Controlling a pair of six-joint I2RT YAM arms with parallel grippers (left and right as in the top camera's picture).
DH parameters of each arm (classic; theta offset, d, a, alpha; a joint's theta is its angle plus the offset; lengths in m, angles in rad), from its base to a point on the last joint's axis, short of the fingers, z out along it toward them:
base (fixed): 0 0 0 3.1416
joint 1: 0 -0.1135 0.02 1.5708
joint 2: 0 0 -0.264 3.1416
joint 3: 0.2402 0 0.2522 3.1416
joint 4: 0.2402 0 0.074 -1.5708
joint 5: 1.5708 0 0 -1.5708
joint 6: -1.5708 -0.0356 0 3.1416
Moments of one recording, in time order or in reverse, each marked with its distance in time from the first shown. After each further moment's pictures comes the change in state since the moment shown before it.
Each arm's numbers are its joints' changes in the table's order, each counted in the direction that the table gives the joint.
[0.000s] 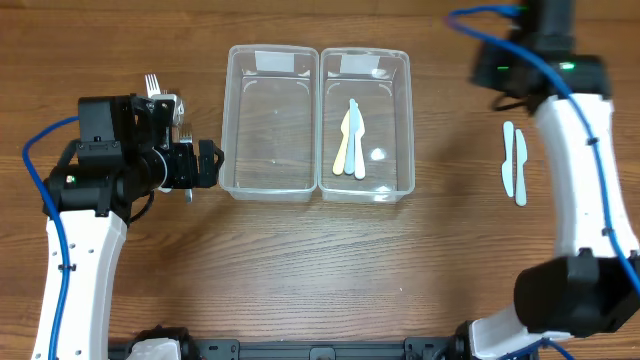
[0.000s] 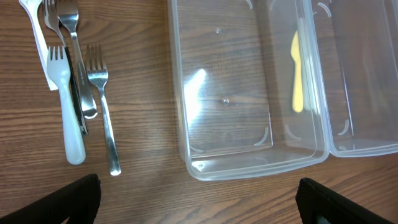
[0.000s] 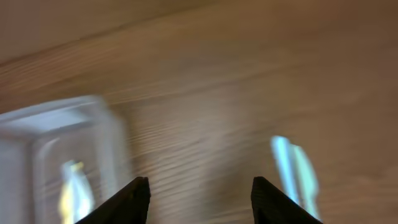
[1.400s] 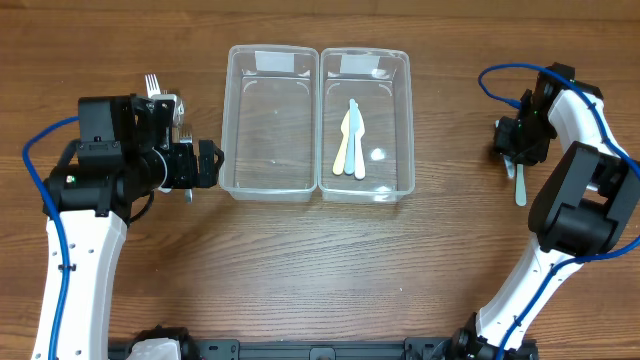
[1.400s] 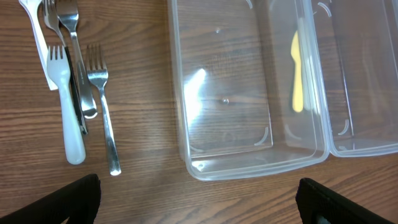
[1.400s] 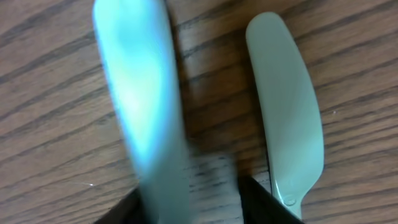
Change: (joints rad) left arm 0.000 0.000 0.000 0.001 0.000 0.000; right arm 0.251 0.483 -0.045 0.100 -0.089 0.187
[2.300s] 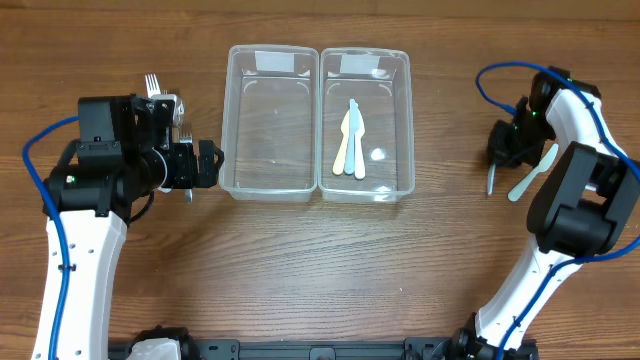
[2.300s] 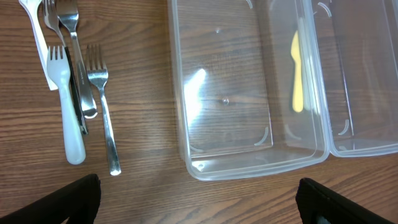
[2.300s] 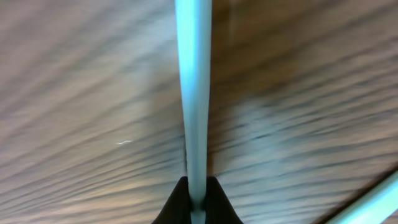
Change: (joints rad) left arm 0.000 0.000 0.000 0.000 0.000 0.000; right arm -0.020 -0.024 -0.004 0.084 -0.082 -0.077
